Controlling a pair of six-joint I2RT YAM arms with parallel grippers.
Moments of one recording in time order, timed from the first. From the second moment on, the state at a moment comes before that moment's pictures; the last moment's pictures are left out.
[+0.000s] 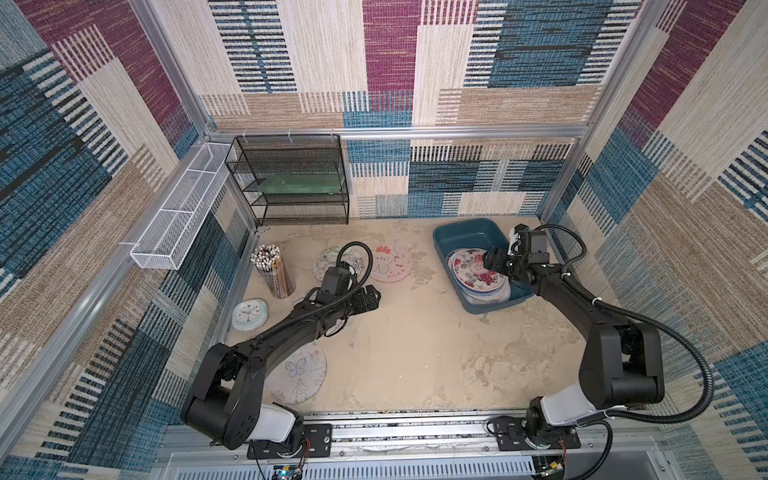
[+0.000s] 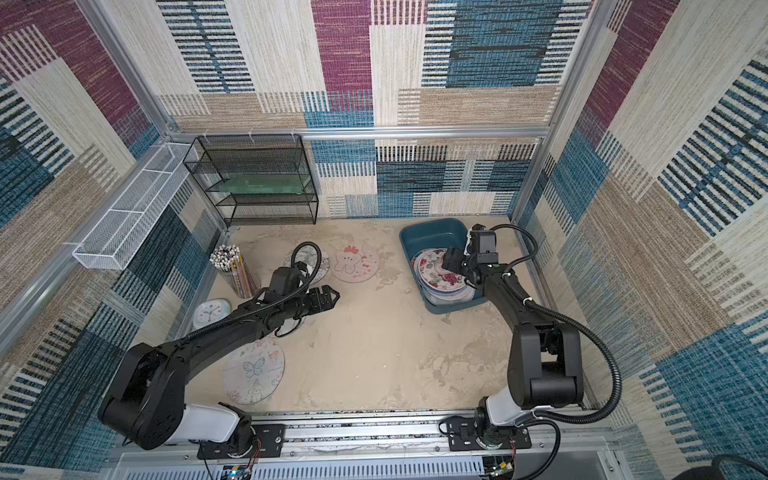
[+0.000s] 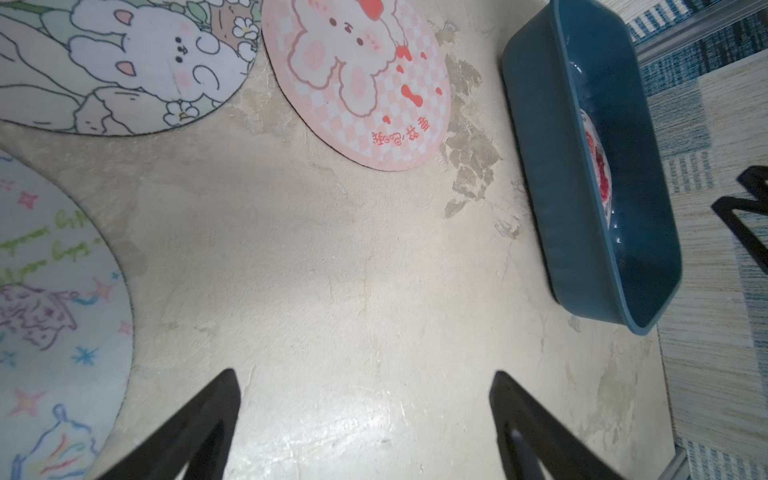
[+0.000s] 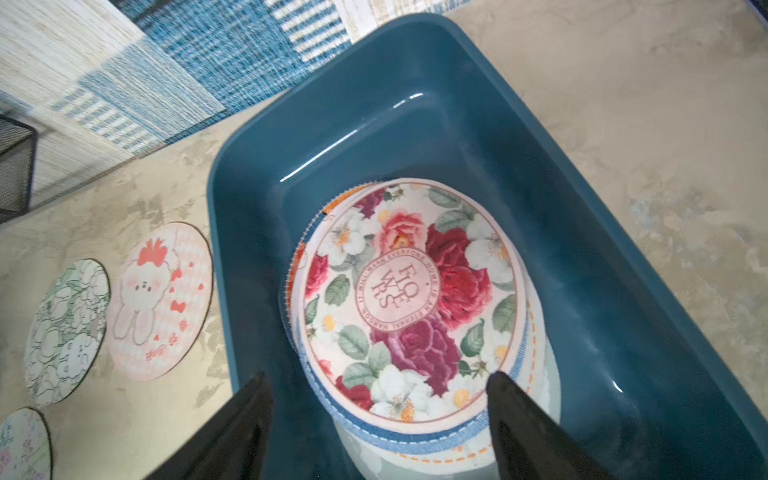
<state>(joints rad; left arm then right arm) -0.42 1.42 0.79 -0.15 0.16 -0.61 0.04 1.50 1.06 -0.28 -0.12 0.35</state>
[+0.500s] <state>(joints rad) -0.42 1.40 0.88 -0.45 -0.11 -0.61 0.40 1.50 1.08 -0.28 -0.05 0.36</state>
